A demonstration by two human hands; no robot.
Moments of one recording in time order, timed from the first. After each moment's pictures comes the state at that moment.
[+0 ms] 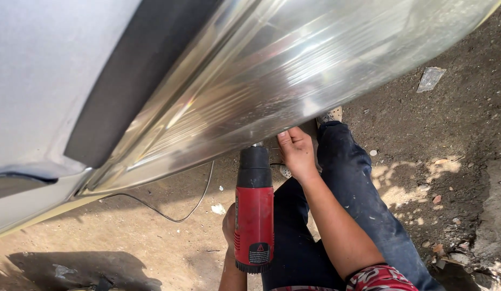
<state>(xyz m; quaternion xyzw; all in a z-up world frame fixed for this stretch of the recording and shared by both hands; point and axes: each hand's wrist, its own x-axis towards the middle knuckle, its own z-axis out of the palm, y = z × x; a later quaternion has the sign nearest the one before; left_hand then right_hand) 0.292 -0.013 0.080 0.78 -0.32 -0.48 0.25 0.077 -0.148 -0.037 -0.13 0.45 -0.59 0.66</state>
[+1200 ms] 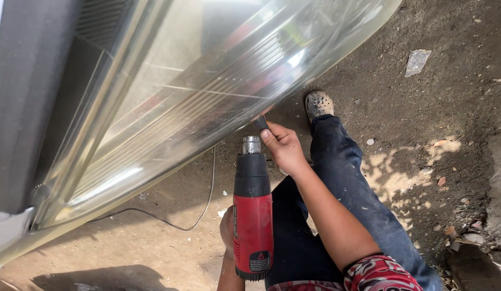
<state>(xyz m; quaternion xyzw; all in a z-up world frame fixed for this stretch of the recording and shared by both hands) 0.245 -0.058 0.136 0.65 -0.65 -0.34 0.21 0.052 -0.175 -0.005 -0.16 0.52 -0.49 0.68</state>
